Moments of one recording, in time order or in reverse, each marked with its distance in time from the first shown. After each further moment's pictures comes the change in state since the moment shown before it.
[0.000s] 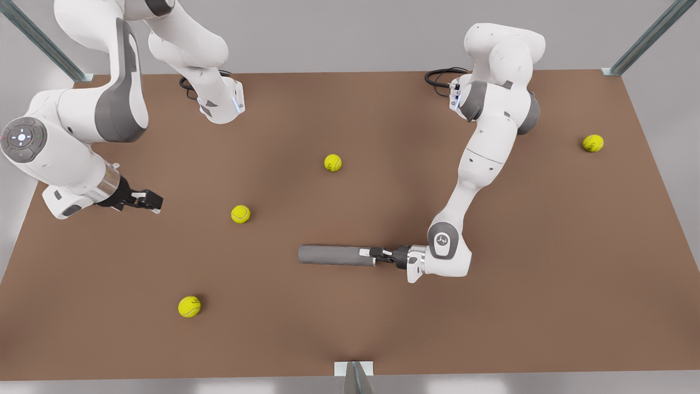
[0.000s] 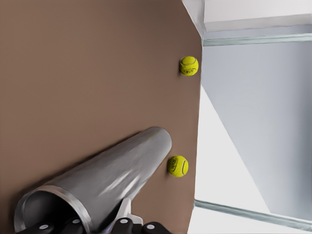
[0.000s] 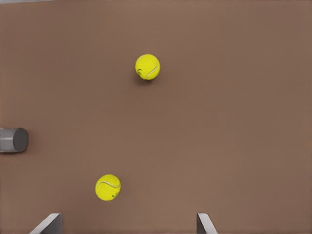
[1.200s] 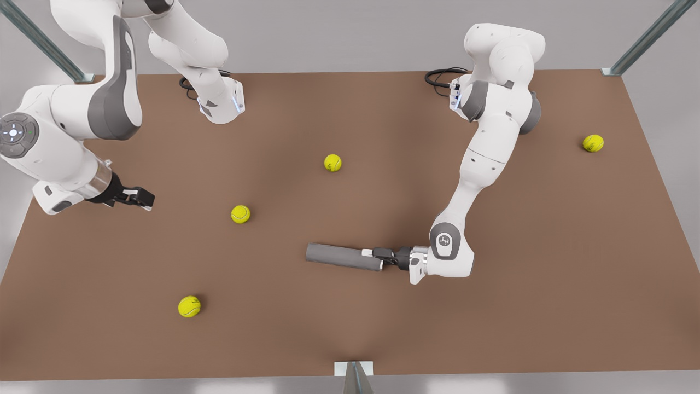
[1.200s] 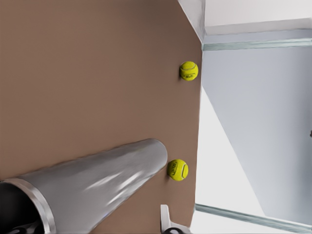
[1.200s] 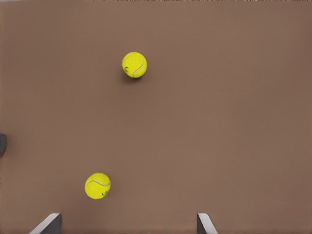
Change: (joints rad) left arm 0.012 -0.003 -0.005 0.000 0.002 0.016 -0.004; right arm -0.023 -0.017 0.000 -0.015 -0.020 -0.011 0.000
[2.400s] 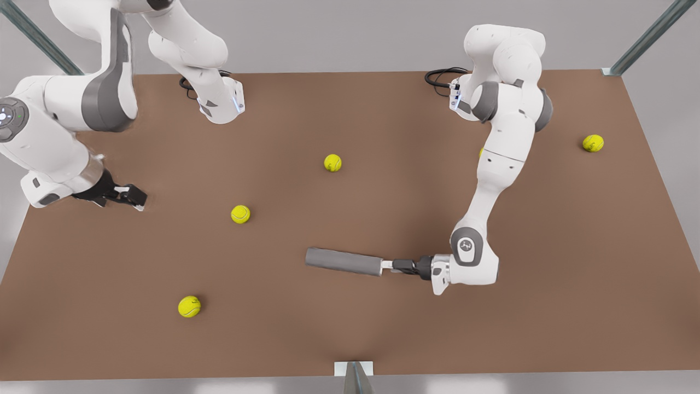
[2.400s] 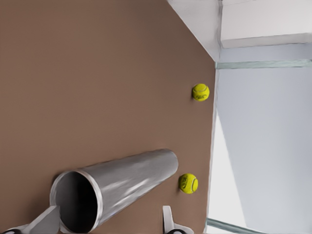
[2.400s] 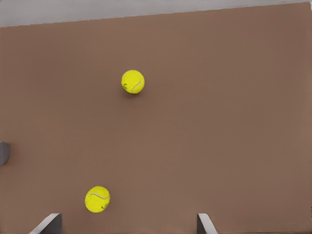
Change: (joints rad) left arm 0.078 -0.025 0.011 0.023 0.083 0.001 -0.081; right arm -0.073 -0.033 -0.007 -0.002 0.006 0.051 -0.002
